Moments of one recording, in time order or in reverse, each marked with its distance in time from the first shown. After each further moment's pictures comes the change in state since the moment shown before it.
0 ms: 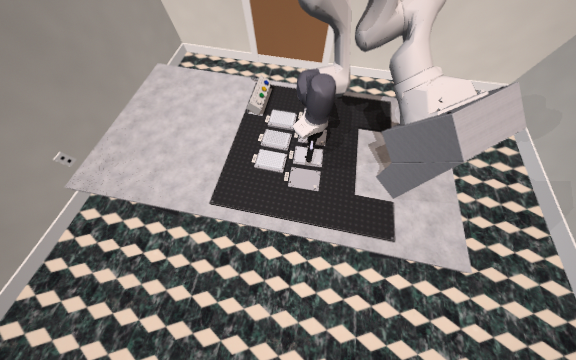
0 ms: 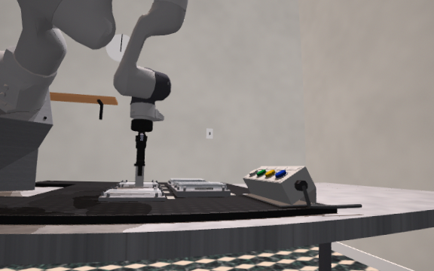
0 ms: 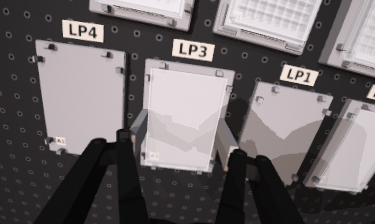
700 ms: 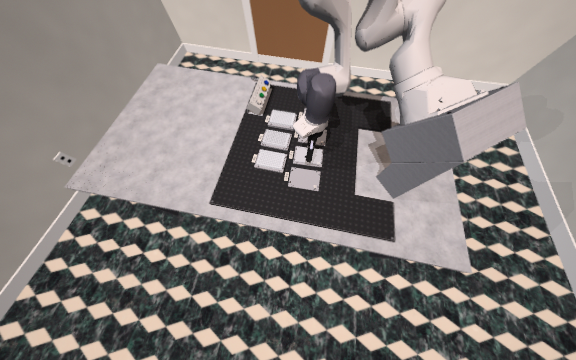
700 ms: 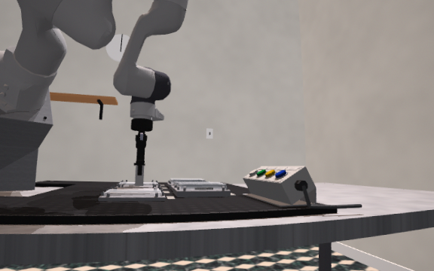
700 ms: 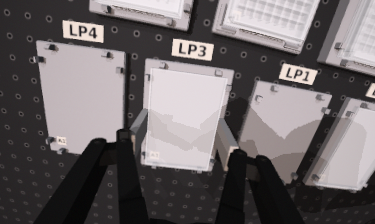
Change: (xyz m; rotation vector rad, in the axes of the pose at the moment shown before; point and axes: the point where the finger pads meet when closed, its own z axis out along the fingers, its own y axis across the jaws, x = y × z) arm 0.000 0.000 -0.002 0.000 0.000 0.005
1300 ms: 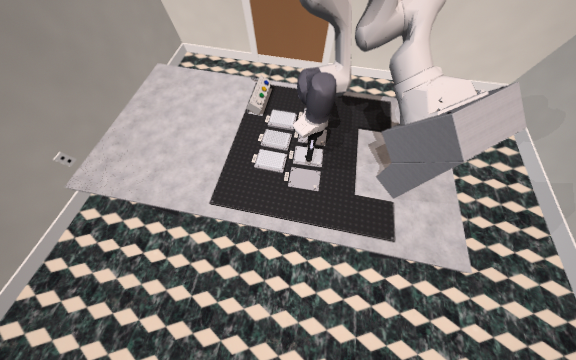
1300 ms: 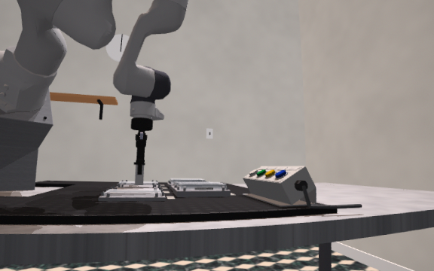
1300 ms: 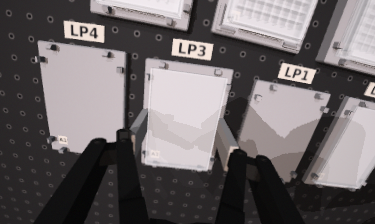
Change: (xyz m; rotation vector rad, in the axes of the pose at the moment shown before) arm 0.000 0.000 -0.003 0.000 0.000 0.002
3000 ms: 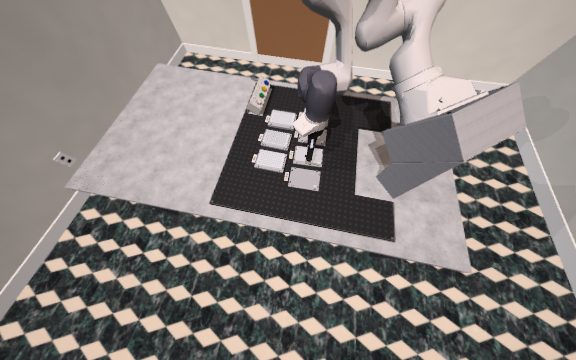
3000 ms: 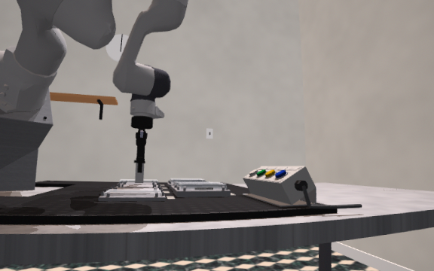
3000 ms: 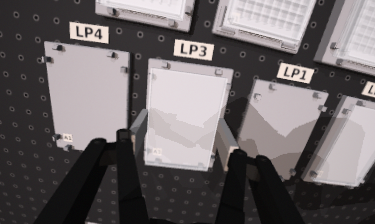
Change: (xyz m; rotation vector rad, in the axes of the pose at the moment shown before) arm 0.000 -0.002 -0.007 0.004 0.000 0.001
